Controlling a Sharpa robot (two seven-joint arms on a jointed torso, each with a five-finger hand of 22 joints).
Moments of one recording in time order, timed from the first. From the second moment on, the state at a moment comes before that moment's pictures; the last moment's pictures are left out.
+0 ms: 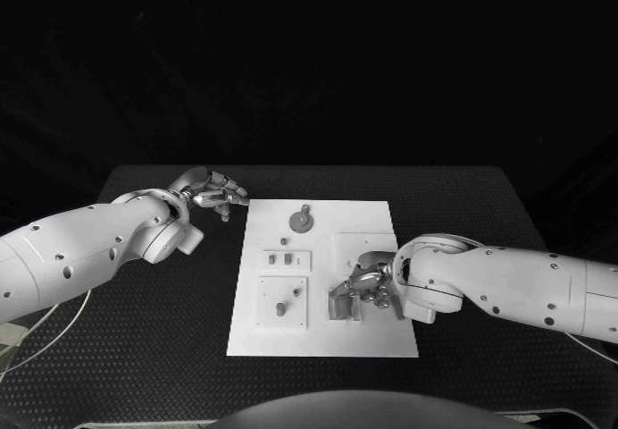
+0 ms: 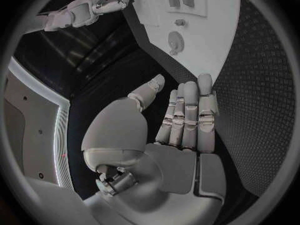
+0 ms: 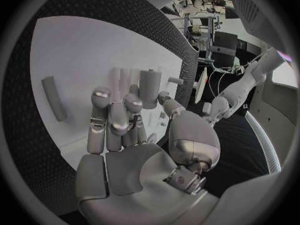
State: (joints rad) left arm 1.21 -0.78 -0.10 1.24 -0.66 -0.29 0.04; left_hand 1.10 -0.09 0.53 -0.25 0.06 0.85 0.18 0.25 0.51 1.12 0.12 0.07 0.35 1.01 0.01 1.08 0.52 0.04 1.19 -0.09 0.31 1.28; right arm 1.14 -0.75 -0.20 1.57 -0.94 0.01 -0.51; right_hand 0.64 -0.09 0.53 -0.12 0.06 1.08 0.07 0.23 0.66 1.26 -0.04 0.91 1.29 1.30 -0.14 1.40 1.00 0.24 1.24 -0.04 0.87 1.31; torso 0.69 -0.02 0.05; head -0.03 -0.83
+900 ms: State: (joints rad) left arm 1.21 -0.78 -0.10 1.23 -0.66 -0.29 0.04; left_hand 1.10 -0.09 0.53 -0.25 0.06 0.85 0.18 0.25 0.51 1.12 0.12 0.07 0.35 1.01 0.01 1.08 0.52 0.04 1.19 -0.09 0.31 1.28; right arm 1.14 -0.77 -0.20 1.59 -0.94 -0.01 -0.50; right_hand 0.62 -0.18 0.60 -0.06 0.10 1.07 0.07 0.23 0.66 1.26 -0.04 0.91 1.29 1.30 -0.14 1.40 1.00 0.24 1.24 -0.05 0.86 1.31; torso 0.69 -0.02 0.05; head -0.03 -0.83
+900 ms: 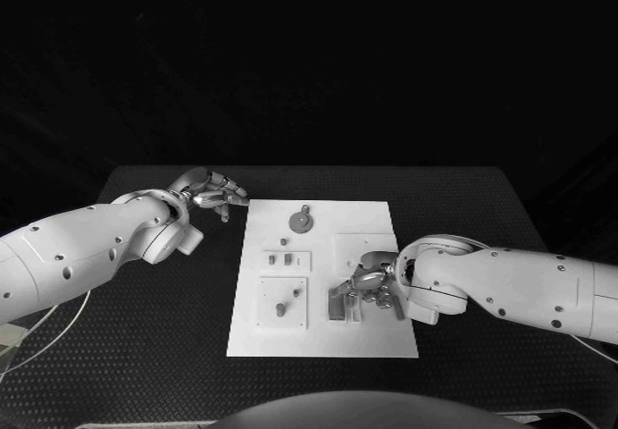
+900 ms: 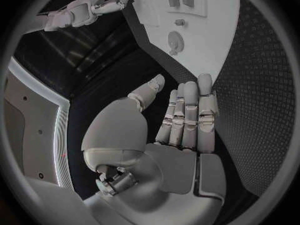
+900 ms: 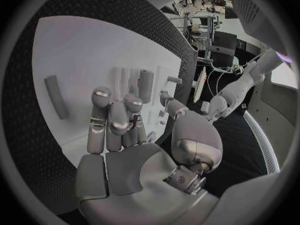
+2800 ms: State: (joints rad) left arm 1.21 -0.78 -0.10 1.24 -0.66 -0.29 0.04; left_hand 1.09 -0.09 0.52 -0.24 0.06 0.85 0.18 0.25 0.51 1.11 0.12 0.07 0.35 1.01 0.01 1.08 0.52 0.04 1.20 -0.09 0.30 1.28; right arm 1.18 -0.91 -0.23 1.59 -1.18 0.22 -0.58; right_hand 0.69 -0.11 0.59 -0.17 0.10 1.06 0.07 0.25 0.72 1.27 -0.04 0.93 1.29 1.33 -0.14 1.43 1.06 0.24 1.26 -0.04 0.88 1.31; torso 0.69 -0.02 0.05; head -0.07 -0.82
